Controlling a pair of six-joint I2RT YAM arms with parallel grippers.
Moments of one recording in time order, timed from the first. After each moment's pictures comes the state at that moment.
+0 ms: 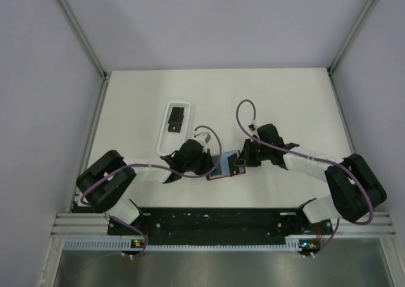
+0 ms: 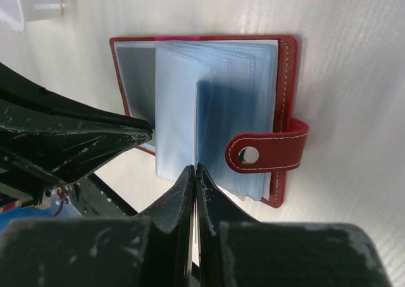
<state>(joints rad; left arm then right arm) -0.82 1.55 0.57 0.30 0.16 -0.67 0.51 1.40 0.60 -0.06 -0.40 0.66</state>
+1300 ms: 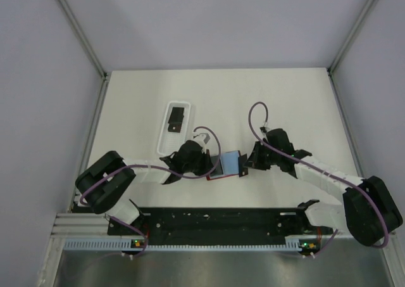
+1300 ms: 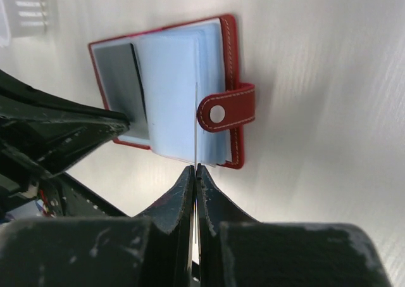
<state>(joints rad) -0.82 1.54 0.55 0.32 0.16 -0.69 0.48 1.20 0.54 -0.16 -0.29 0.68</state>
